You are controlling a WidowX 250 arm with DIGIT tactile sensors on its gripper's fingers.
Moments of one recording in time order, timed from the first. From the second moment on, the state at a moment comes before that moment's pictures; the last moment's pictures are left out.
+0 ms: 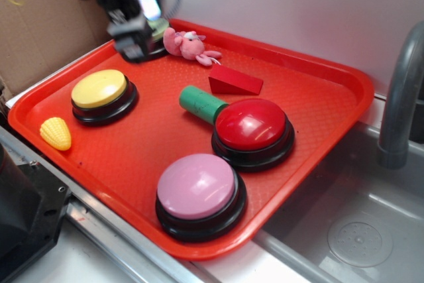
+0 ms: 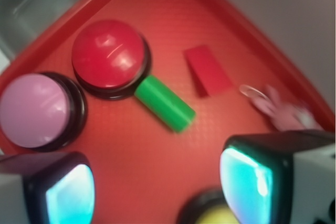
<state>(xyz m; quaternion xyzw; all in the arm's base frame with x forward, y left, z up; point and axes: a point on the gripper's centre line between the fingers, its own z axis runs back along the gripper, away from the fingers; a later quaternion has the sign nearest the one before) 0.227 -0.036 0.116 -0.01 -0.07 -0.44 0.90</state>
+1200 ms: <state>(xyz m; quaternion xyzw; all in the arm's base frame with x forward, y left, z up) 0.247 -0.046 0.017 -0.06 -0.08 -0.58 0.81</state>
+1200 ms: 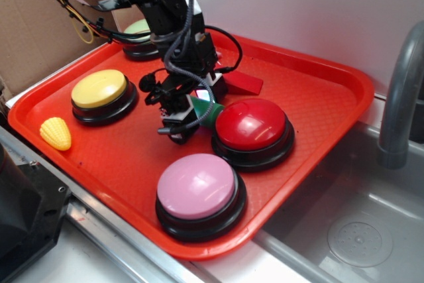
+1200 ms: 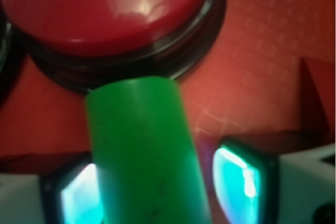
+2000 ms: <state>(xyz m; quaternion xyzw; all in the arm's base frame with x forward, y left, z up) 0.244 -0.021 0.125 -0.04 -0.03 -0.25 0.97</state>
